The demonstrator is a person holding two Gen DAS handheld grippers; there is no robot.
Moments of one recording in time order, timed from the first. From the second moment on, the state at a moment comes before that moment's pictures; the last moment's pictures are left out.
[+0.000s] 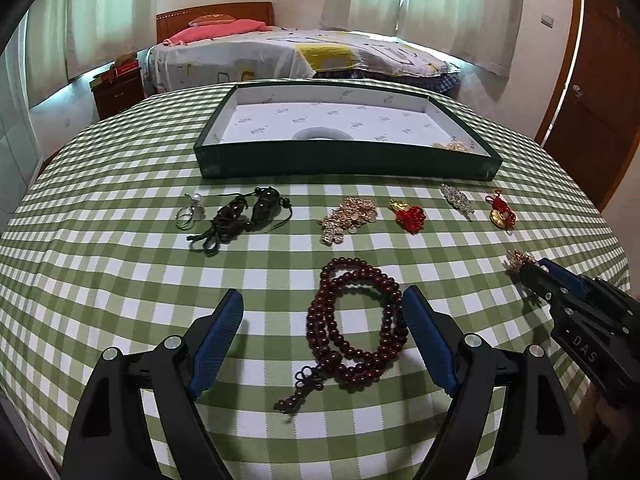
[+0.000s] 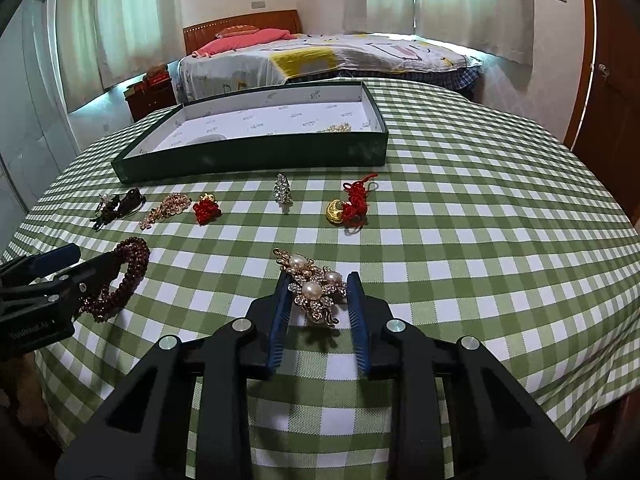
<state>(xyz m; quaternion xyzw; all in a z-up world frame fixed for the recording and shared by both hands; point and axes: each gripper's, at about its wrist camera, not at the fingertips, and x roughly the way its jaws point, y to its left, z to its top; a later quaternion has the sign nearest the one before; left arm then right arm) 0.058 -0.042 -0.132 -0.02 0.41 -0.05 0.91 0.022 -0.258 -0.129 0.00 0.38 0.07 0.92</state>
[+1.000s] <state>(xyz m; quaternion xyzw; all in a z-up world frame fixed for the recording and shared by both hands) 0.060 -0.042 -0.140 -0.01 0.41 -0.07 0.91 0.019 -0.258 -0.123 0.01 0.37 0.08 0.93</state>
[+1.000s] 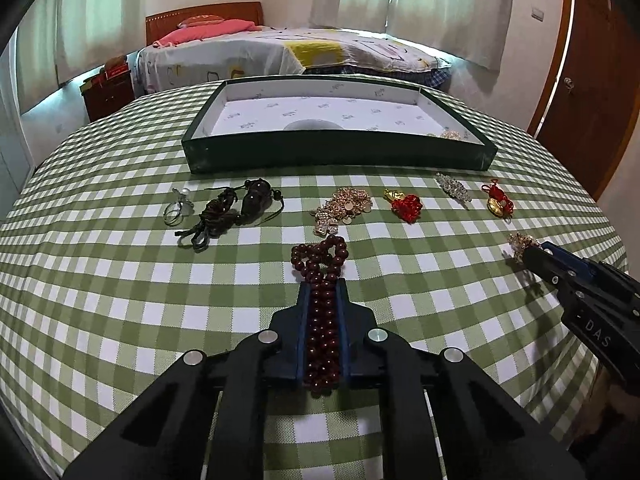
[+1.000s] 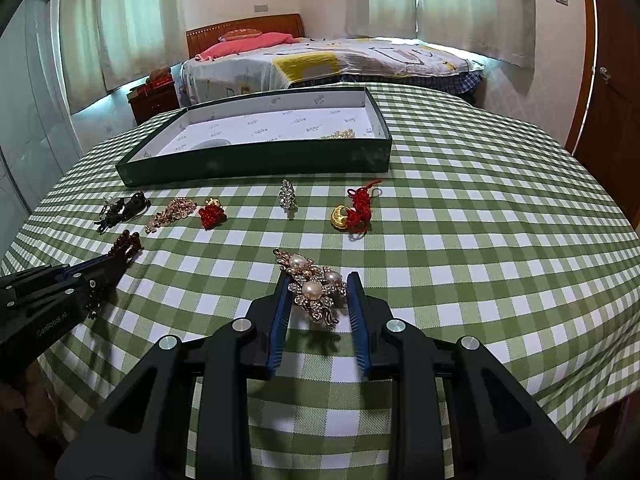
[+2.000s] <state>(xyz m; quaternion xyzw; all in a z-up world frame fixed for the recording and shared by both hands) 0.088 -0.030 -0.079 -0.02 0.32 -0.07 0.94 0.048 -0.251 -0.069 0.03 0.31 0.10 0.94</state>
